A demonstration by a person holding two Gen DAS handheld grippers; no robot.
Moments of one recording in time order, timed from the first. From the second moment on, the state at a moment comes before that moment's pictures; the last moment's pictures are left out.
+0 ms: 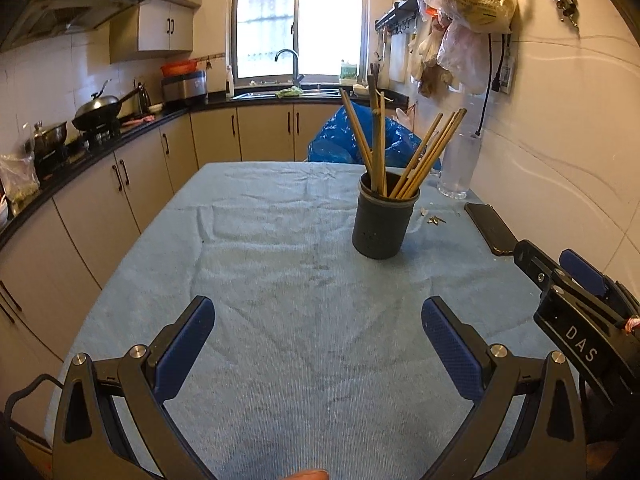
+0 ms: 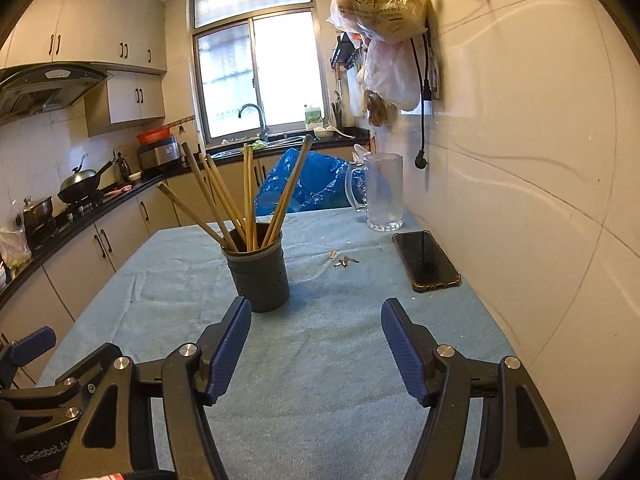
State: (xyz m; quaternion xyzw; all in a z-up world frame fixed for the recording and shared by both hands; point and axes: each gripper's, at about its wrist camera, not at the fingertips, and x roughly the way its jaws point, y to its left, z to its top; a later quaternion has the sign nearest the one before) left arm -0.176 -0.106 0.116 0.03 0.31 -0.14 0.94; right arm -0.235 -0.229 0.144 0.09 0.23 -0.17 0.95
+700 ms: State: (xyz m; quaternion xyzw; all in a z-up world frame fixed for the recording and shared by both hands) left arm -0.176 -0.097 0.115 0.01 0.32 -0.13 0.94; right arm -0.239 -0.218 0.148 0.08 0.22 -0.16 0.96
